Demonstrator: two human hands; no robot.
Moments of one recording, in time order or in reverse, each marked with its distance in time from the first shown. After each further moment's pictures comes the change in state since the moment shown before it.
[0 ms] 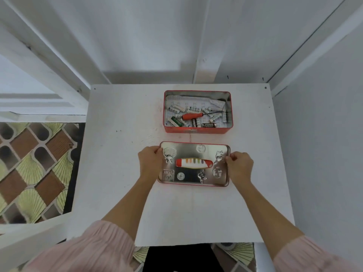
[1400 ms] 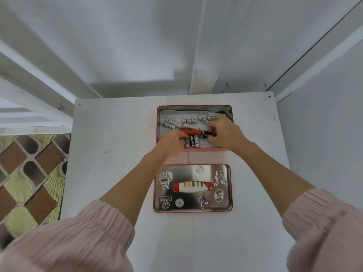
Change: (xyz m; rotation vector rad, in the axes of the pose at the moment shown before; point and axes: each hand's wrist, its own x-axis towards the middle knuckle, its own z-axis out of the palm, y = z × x) left_hand 0.086 0.092 0.026 0.318 -0.453 0.417; right_hand 0.113 -0.100 0.000 -0.441 -0.351 -0.669
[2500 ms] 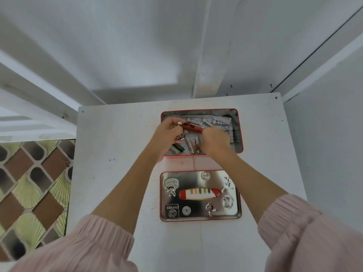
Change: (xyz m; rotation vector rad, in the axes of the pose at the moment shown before) left_hand 0.003 -0.011 -0.028 -0.932 0.091 -0.186; right_hand 0.014 -0.053 0.020 -0.202 -0.073 0.259
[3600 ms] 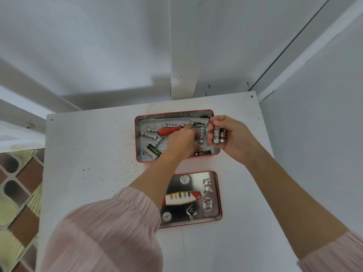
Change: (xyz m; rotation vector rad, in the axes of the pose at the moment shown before) left_hand 0.040 -0.014 0.092 1.189 -0.104 0.362; right_hand -0.034 0.085 -0.046 1.902 -0.180 0.138
